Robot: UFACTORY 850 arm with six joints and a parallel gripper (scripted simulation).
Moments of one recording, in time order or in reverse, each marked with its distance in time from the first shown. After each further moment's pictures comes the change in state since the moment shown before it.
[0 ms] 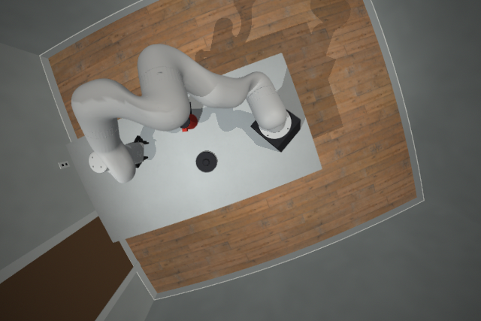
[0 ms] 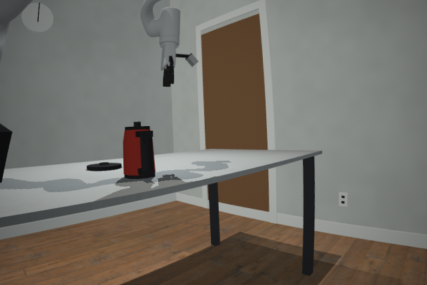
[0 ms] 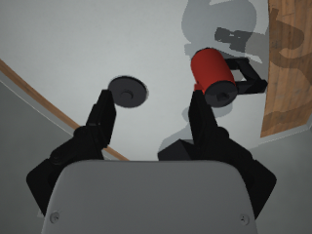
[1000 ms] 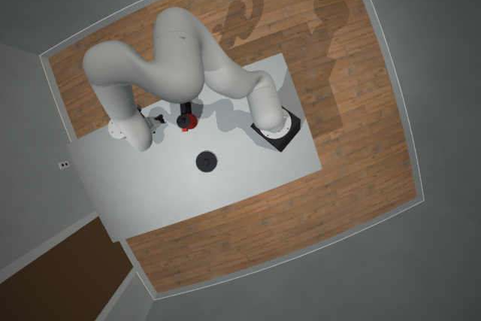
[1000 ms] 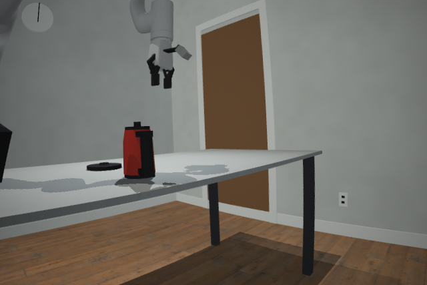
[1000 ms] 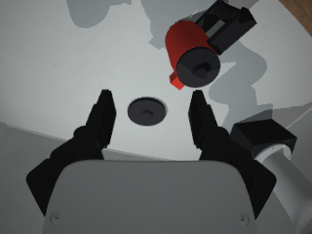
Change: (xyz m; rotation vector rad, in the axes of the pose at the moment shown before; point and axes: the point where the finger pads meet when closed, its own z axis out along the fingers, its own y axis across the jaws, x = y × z) arm -0.046 0.132 0.029 -0.007 0.031 0.736
